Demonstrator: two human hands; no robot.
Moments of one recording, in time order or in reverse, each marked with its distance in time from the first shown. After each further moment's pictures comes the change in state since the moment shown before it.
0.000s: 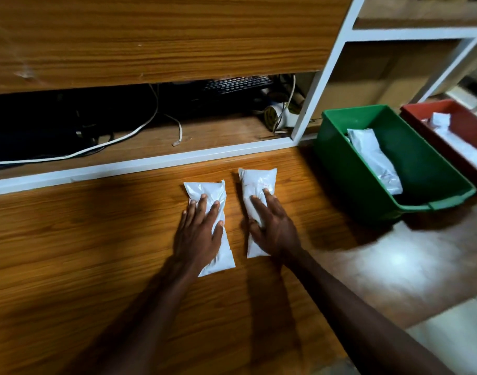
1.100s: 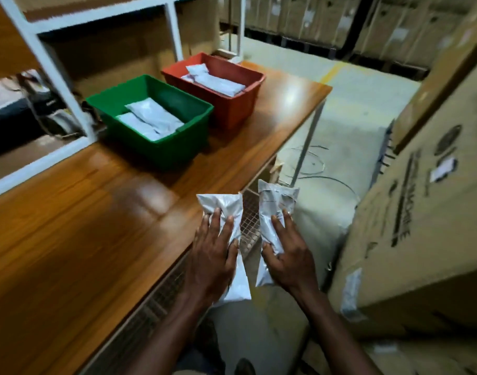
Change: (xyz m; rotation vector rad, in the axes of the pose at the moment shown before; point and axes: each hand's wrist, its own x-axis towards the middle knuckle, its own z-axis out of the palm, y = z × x) left_hand -0.225 0.353 0.062 -0.211 -0.162 0.669; right_hand -0.436 0.131 -0.127 0.065 0.690 0.581
